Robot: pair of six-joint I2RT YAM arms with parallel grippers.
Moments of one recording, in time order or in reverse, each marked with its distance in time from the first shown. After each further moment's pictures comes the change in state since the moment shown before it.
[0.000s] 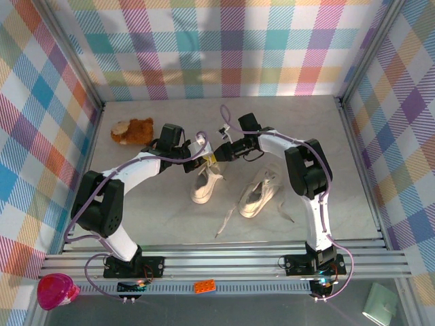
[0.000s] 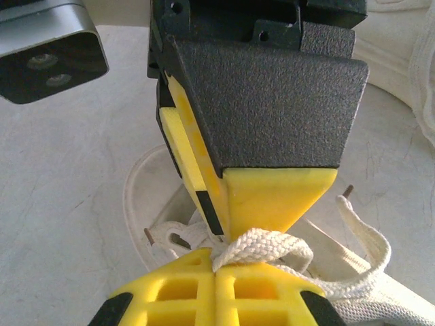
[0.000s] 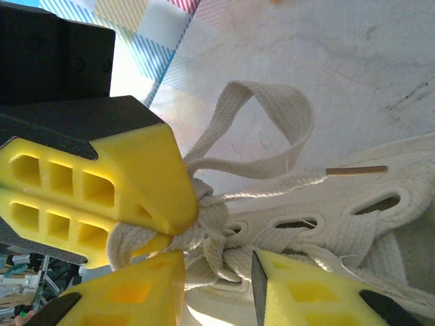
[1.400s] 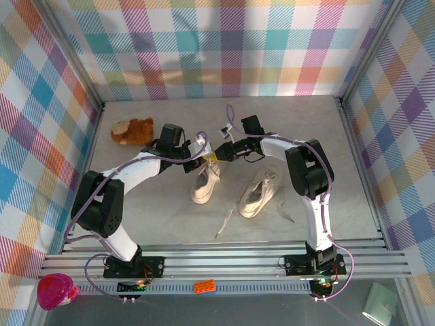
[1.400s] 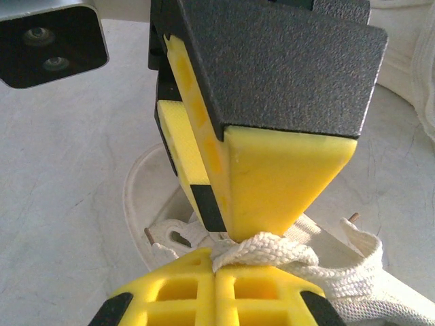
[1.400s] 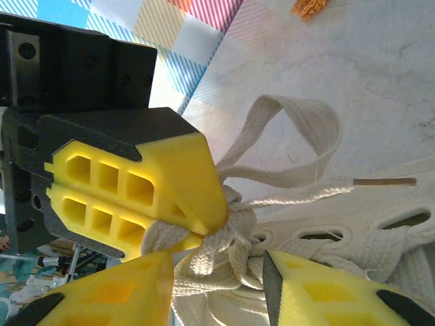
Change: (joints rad) left arm 0.000 0.000 -0.002 0.000 -0.003 0.001; right arm -0.006 -0.014 -0.097 0.253 -0.105 0.161
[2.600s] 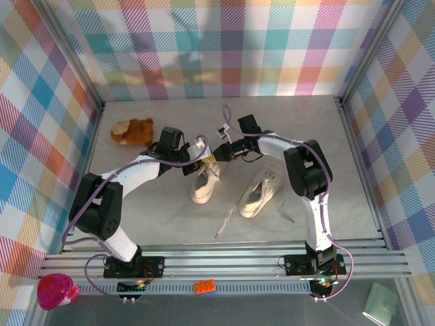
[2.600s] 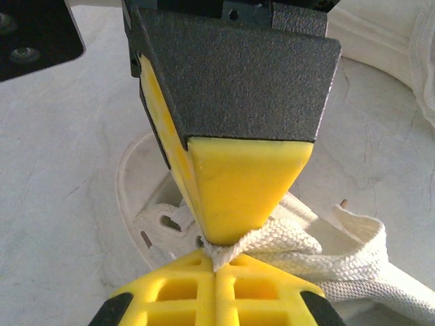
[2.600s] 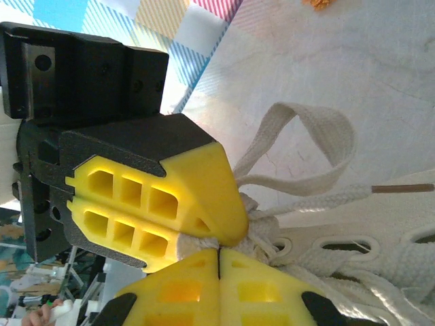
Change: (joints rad) left arm -0.003 -0.028 -0.045 0.016 -0.031 0.008; right arm 0.016 -0.003 0.038 -0.091 0.019 -0.062
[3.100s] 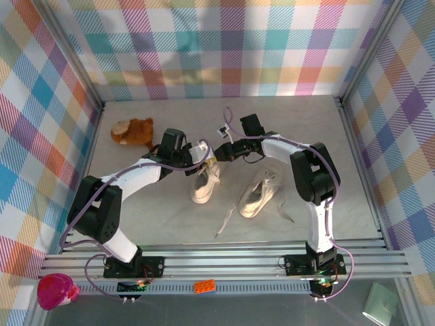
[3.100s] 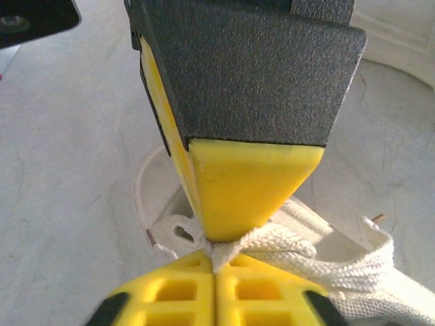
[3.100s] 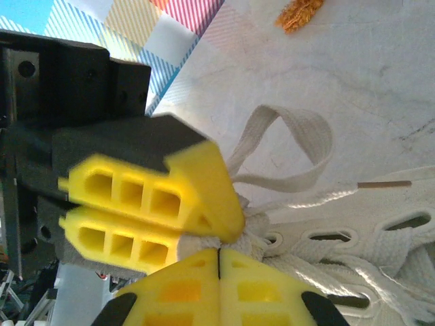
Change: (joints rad) left arm -0.029 -0.028 -0.034 0.070 -0.075 0.007; right arm 0.004 -0.098 -0.082 0.047 0.133 -0.026
